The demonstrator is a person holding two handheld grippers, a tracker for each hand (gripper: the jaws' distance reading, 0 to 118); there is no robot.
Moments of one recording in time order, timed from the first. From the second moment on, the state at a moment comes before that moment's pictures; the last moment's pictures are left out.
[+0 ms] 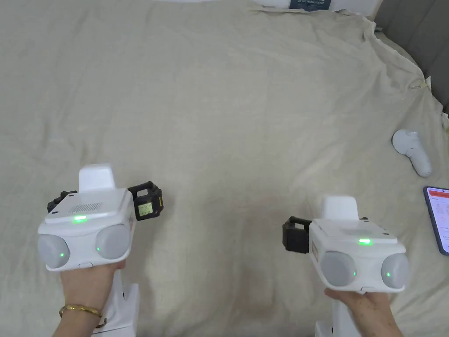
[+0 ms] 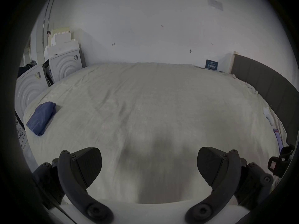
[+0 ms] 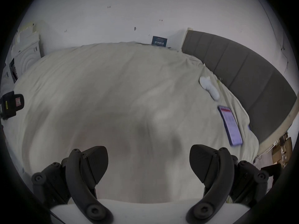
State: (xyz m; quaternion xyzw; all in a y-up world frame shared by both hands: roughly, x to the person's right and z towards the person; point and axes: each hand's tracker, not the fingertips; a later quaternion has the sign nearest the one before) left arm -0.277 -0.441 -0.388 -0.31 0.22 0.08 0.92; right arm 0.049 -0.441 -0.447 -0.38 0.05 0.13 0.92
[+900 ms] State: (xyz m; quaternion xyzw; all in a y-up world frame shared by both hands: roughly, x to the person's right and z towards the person) left arm -0.324 -0.488 -0.480 -0.39 0.30 0.14 0.86; right arm 0.053 -0.492 -0.558 -0.40 -0.04 -0.01 0.92
